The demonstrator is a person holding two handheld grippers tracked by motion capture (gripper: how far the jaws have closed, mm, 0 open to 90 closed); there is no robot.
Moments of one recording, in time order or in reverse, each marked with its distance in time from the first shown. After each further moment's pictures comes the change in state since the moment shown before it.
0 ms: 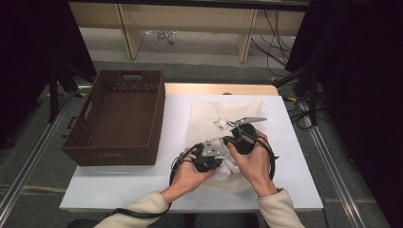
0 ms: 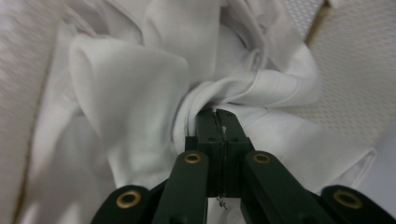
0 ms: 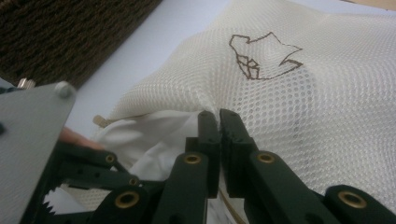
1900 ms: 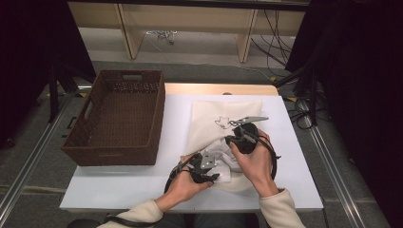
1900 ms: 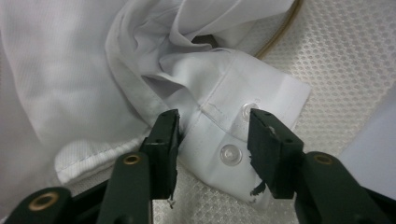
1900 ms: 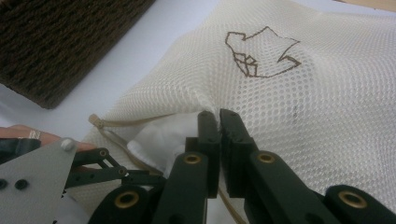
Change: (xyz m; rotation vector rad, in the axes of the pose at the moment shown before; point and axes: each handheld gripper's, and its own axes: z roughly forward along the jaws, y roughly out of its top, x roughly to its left) left arm -0.008 -0.033 0.005 0.067 0.025 0.070; right arm -0.003 0.000 -0.006 0.022 -0.017 -0.010
